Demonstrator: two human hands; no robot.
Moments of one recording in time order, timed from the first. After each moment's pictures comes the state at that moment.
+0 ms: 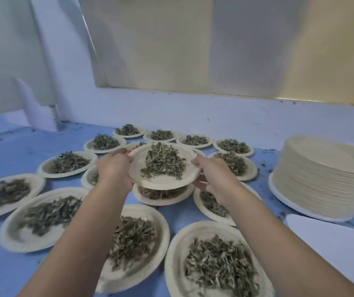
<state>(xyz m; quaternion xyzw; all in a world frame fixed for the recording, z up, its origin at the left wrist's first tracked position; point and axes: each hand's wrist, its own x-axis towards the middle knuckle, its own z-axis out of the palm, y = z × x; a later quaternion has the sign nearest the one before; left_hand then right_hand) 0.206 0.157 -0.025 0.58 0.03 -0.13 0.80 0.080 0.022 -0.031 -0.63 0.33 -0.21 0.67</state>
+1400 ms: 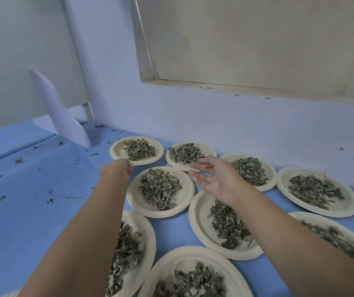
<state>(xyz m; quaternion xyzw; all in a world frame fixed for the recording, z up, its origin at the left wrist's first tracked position) 0.666 0.143 -0.079 0.59 0.21 -0.18 0.76 0.473 -0.021 -0.045 -0.49 0.27 -0.11 0.82</state>
